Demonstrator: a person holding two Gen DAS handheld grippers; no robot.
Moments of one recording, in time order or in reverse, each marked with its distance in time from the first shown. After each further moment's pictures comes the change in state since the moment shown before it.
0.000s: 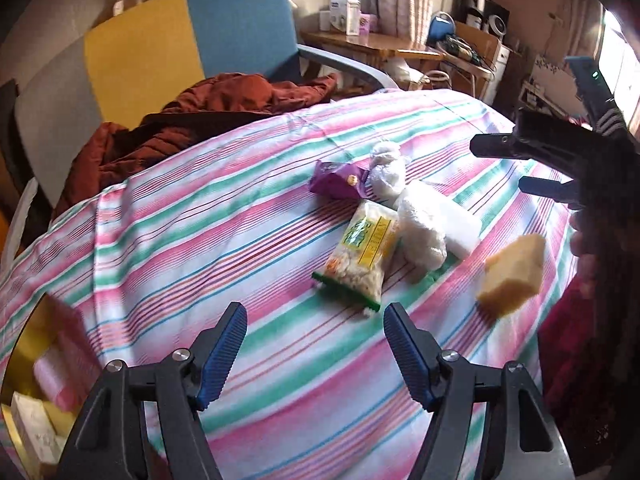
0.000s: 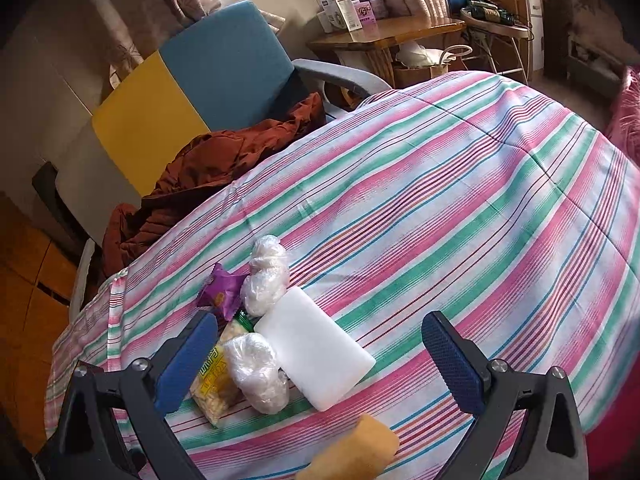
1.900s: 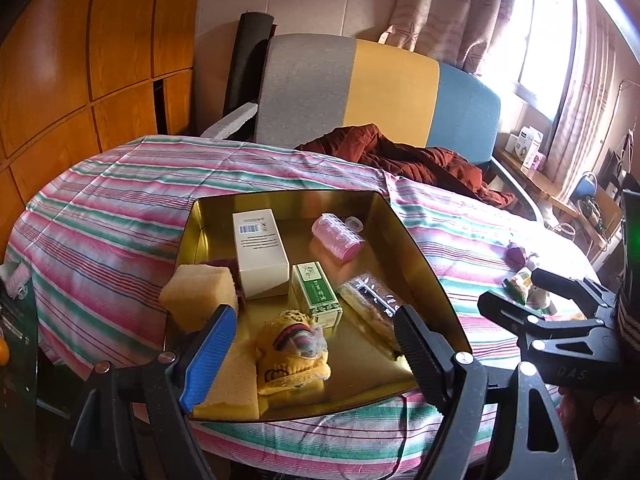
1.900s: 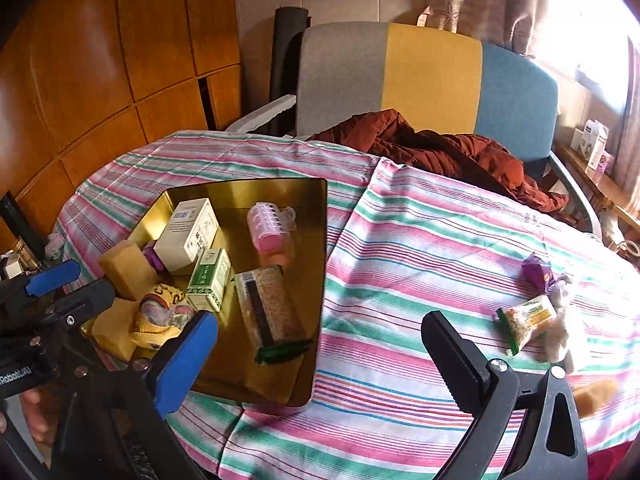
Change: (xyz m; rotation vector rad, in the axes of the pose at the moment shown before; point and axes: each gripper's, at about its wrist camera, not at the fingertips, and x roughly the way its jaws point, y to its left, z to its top) left arm -0.207 0.167 -0.224 -0.612 -0.250 0.345; right arm -0.074 0.282 -0.231 -0.842 0.007 0.279
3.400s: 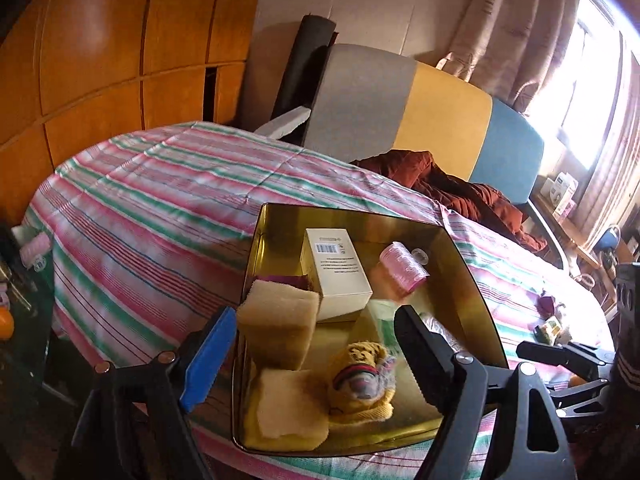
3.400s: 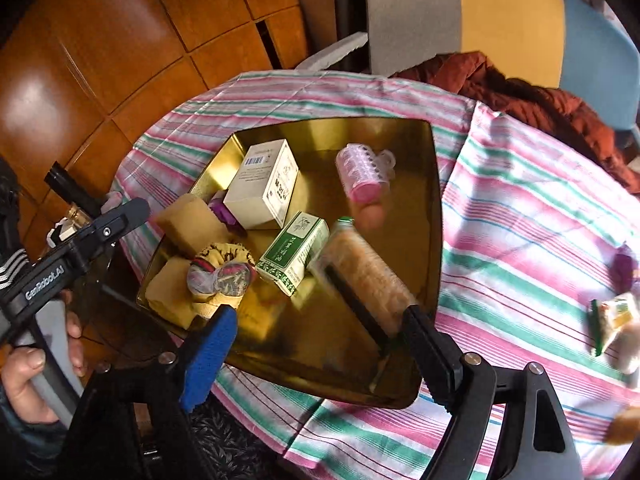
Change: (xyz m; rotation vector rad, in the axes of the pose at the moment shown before) left arm 0.006 0.066 0.009 -0.154 -0.045 0.081; right arm 0.044 0.040 0.005 -0.041 0.231 0.280
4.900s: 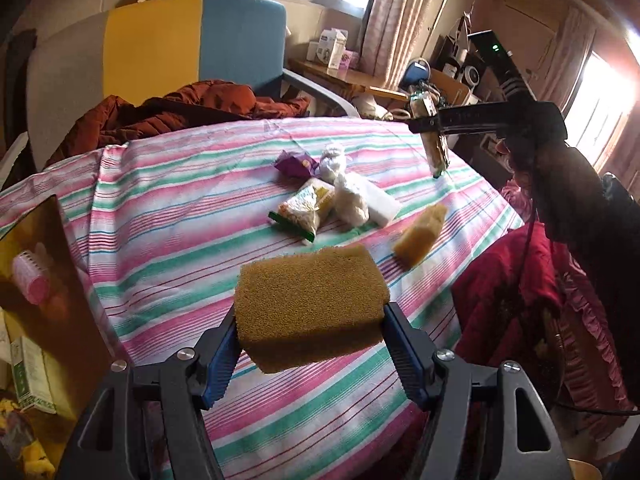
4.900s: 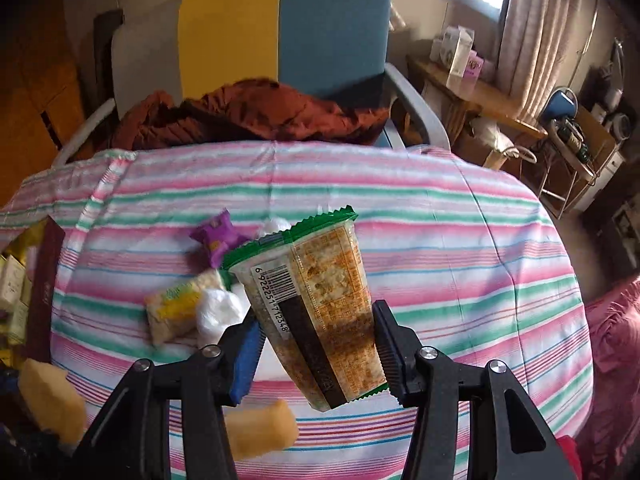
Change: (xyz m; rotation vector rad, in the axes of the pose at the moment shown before) left arm 0.020 -0.283 -0.077 0.573 0.264 -0.625; right arm -0.199 -0.347 -0.066 0.361 -0.107 -0.544
